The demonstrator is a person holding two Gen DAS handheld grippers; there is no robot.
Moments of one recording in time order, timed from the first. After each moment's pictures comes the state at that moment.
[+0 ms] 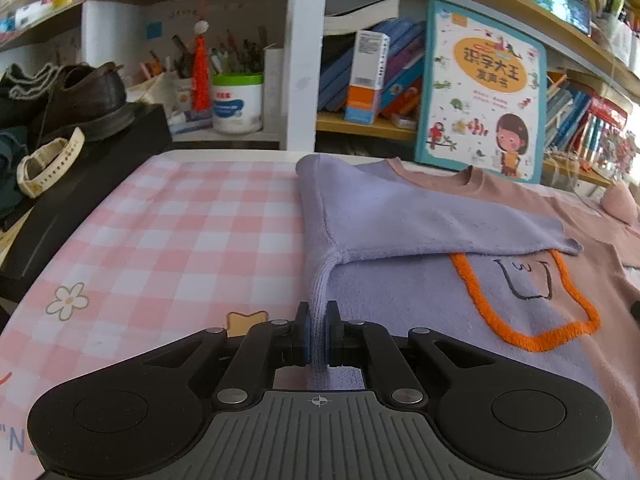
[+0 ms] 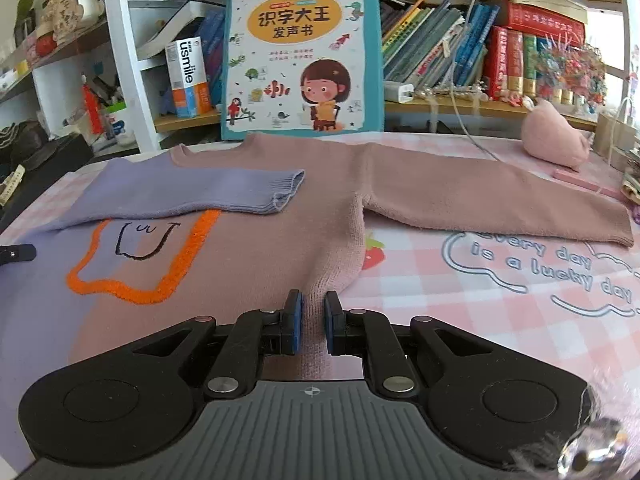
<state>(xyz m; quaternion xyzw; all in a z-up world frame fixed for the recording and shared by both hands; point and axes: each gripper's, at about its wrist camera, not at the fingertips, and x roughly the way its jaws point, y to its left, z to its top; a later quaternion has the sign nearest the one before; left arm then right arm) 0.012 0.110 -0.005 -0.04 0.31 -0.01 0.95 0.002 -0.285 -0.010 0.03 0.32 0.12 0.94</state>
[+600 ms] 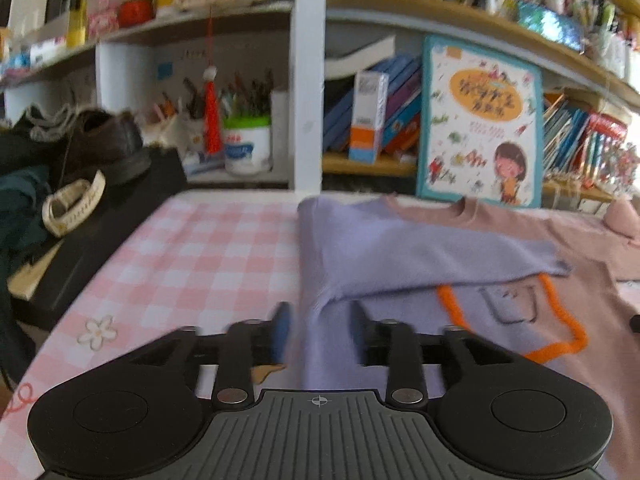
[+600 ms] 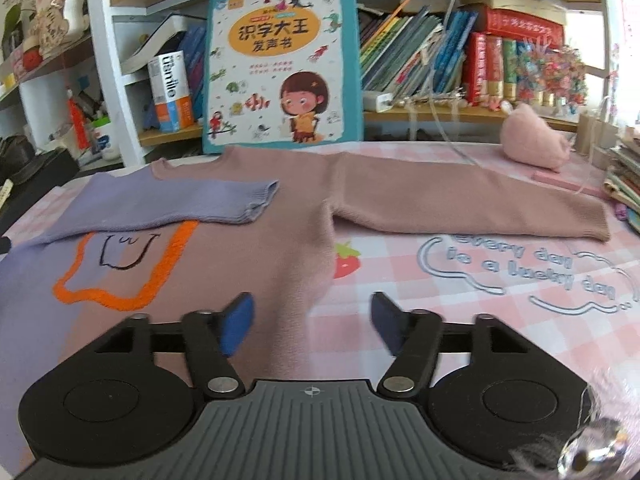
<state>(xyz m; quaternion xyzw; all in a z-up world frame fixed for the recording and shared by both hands) -0.010 0.090 0.027 -0.01 0.26 0.01 0.97 -0.004 -0.298 -0.008 0.04 0.30 0.09 0.95</state>
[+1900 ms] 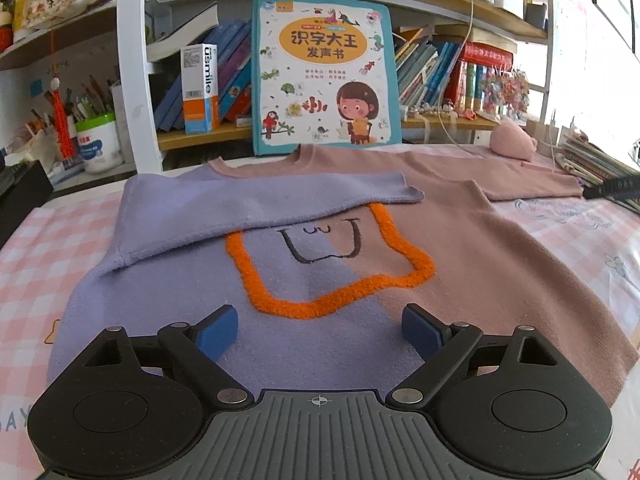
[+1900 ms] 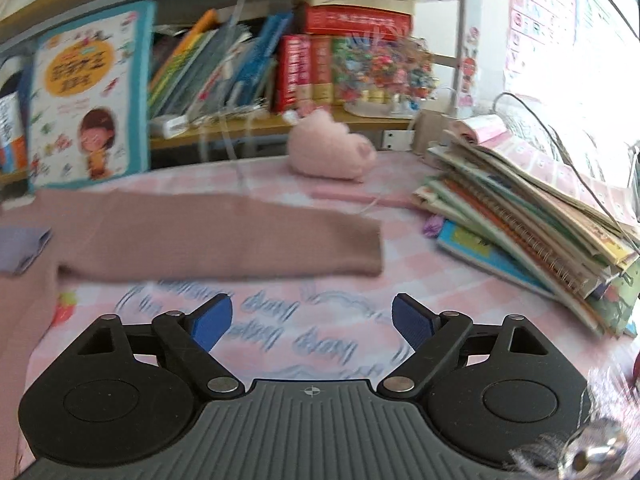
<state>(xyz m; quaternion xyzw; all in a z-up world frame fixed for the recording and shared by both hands) -0.021 -0.017 -0.004 0.05 0.30 -0.13 0.94 0.024 -0.470 0.006 0.03 0.31 -0.08 0.95</state>
